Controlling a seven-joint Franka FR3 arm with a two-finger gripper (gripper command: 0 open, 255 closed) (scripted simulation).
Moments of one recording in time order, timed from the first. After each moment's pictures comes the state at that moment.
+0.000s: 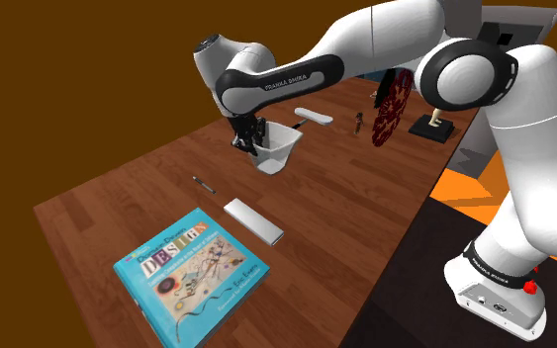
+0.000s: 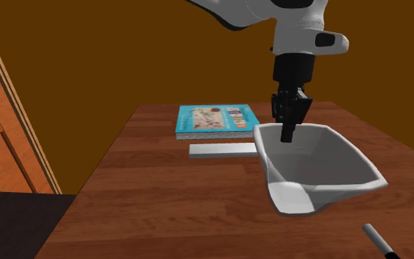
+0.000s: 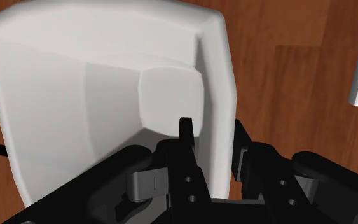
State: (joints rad) arm 0.20 0.66 0.32 -1.21 -0.44 1.65 0.46
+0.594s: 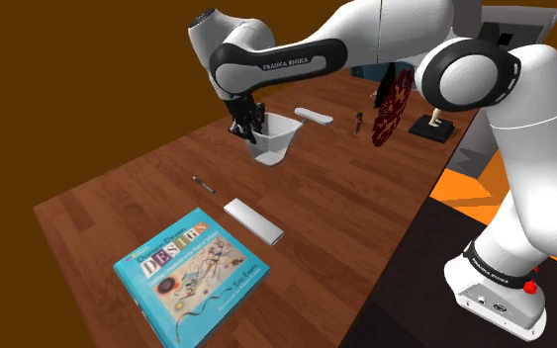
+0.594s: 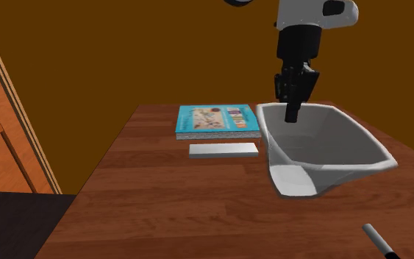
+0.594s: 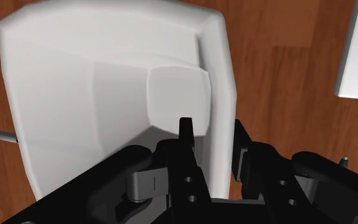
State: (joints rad) arm 0.22 0.66 0.33 -1.10 -0.43 1.54 0.43
